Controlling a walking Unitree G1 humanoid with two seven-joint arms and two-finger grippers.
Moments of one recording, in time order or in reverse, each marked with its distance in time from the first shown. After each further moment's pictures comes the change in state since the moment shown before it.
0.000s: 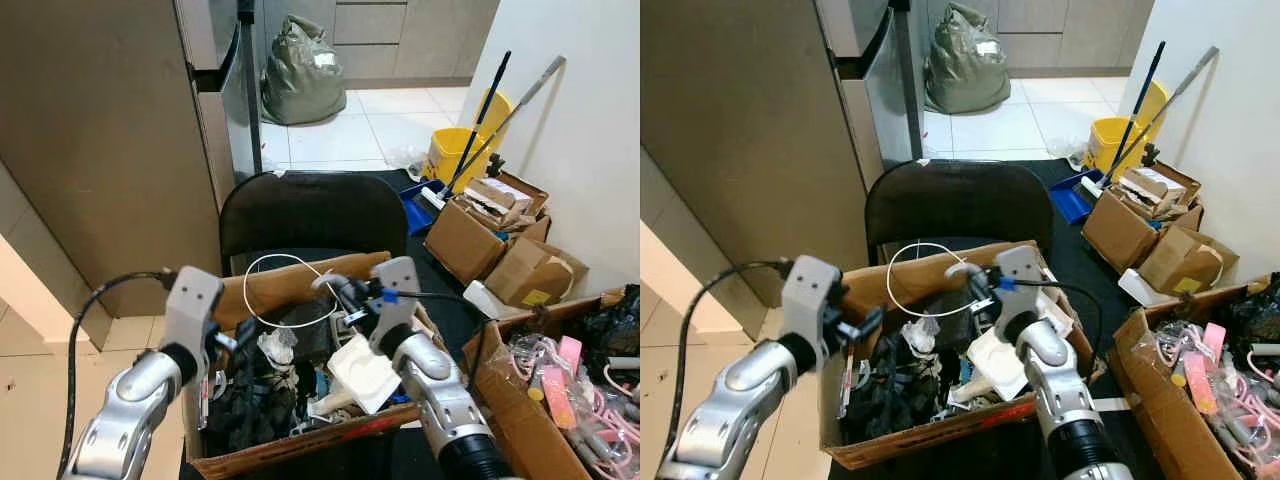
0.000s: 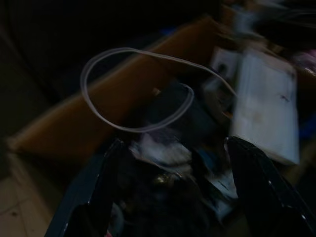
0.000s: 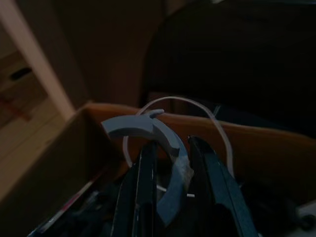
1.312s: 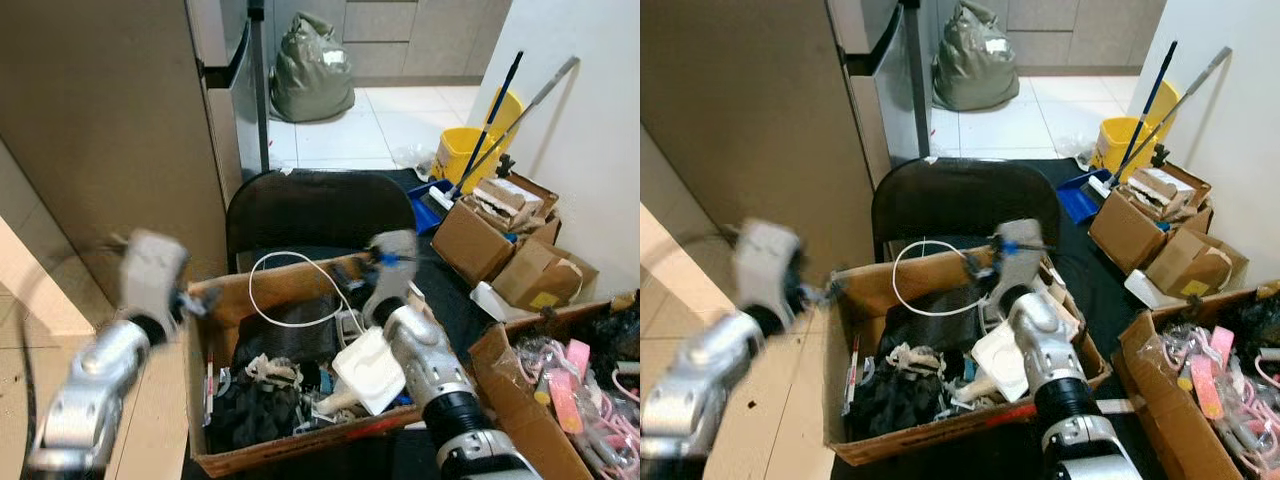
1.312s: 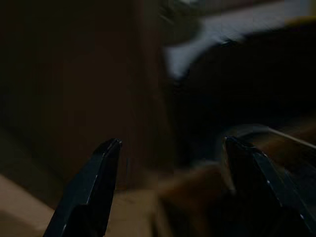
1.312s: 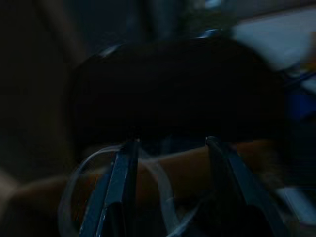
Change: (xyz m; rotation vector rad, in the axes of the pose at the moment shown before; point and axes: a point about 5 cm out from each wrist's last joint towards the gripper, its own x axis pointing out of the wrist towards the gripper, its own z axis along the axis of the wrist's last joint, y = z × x) left arm -0.017 0.070 0.064 0.055 -0.250 0.528; right arm 0.000 -0.043 0.029 0.173 -0.163 -0.418
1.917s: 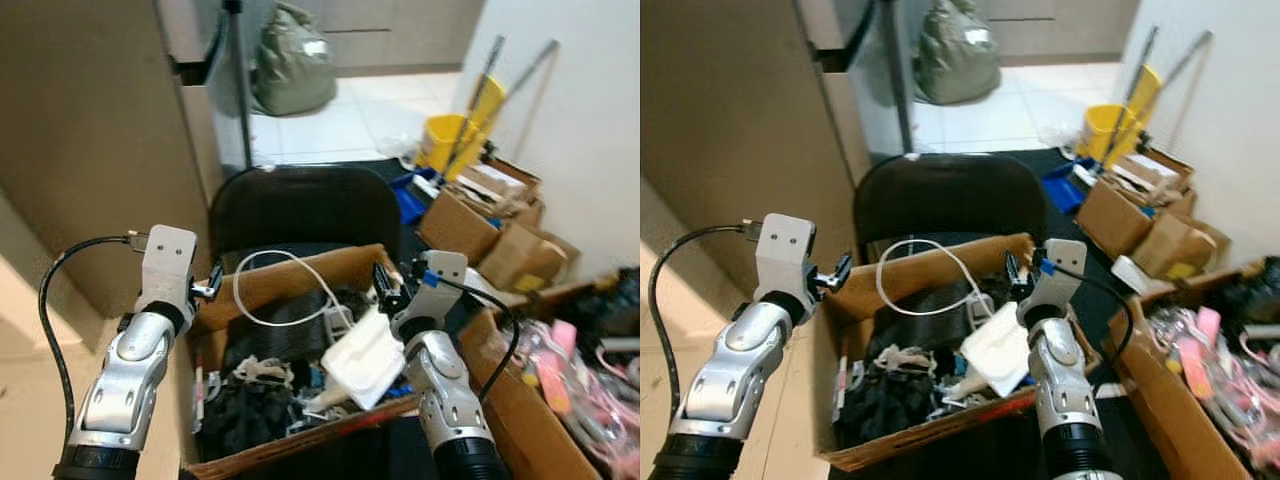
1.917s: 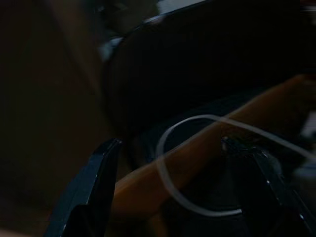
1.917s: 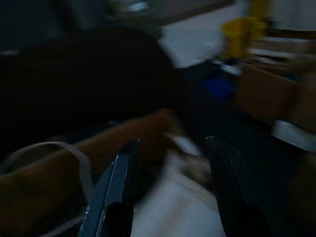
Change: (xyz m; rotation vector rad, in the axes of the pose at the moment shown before) left arm 0.010 -0.042 -0.022 0.024 0.081 -0.056; right arm -0.036 -0.011 -0.017 -0.015 0.005 -0.142
